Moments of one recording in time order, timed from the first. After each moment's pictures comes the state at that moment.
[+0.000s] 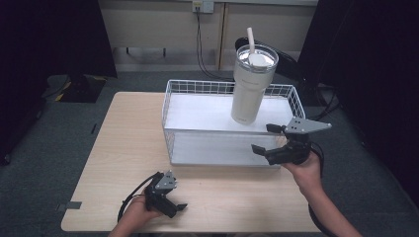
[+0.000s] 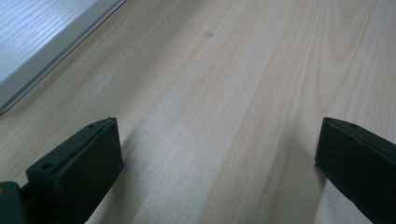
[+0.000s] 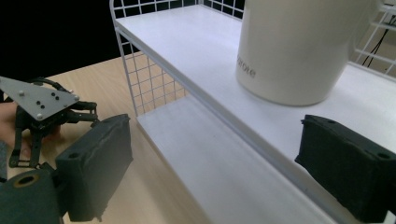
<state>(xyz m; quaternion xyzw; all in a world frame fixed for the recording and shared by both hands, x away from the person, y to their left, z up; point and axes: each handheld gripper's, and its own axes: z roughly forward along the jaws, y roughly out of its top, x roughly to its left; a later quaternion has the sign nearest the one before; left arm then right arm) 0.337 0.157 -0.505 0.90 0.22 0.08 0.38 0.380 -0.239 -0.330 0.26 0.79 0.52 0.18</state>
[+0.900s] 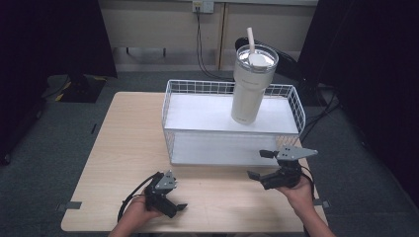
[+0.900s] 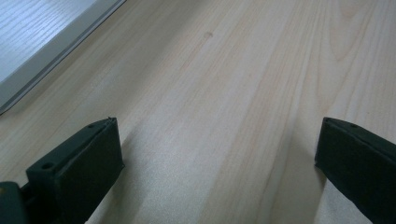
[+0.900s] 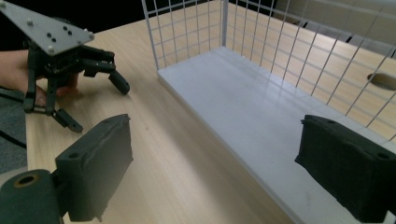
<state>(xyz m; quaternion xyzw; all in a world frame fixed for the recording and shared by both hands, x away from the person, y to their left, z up) 0.337 0.157 -0.505 0.90 0.22 0.08 0.38 0.359 -0.240 -0.408 0.26 0.81 0.51 0.13</state>
